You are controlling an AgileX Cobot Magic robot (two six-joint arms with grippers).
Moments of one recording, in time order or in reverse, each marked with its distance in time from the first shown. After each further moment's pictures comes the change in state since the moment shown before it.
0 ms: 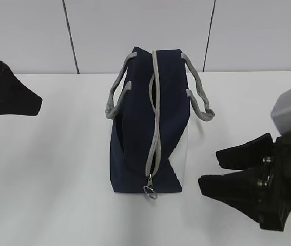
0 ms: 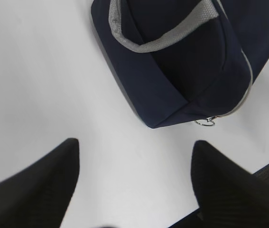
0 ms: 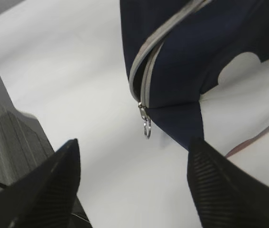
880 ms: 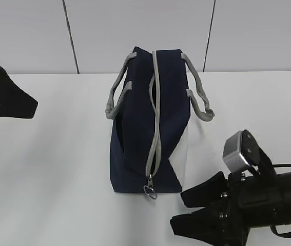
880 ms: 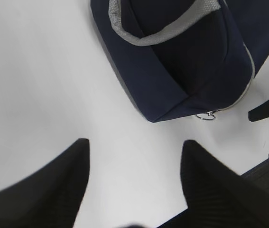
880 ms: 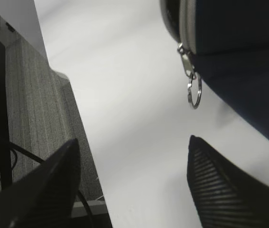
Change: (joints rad) left arm 0.000 0.000 0.000 0.000 0.021 0.000; right arm 0.000 0.524 -0.004 0.228 0.265 -0.467
